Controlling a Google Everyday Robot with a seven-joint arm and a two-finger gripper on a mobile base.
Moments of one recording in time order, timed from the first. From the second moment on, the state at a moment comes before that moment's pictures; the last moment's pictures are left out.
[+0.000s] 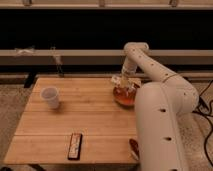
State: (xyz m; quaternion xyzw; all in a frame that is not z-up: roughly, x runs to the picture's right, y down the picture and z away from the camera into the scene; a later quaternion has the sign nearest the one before) arm 0.132 -0.039 0.929 -0.33 -0.01 0.21 0.92
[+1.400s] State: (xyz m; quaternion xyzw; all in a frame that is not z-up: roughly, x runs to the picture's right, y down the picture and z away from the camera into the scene) arm 0.162 -0.049 0.852 -0.30 -0.07 0.21 0.93
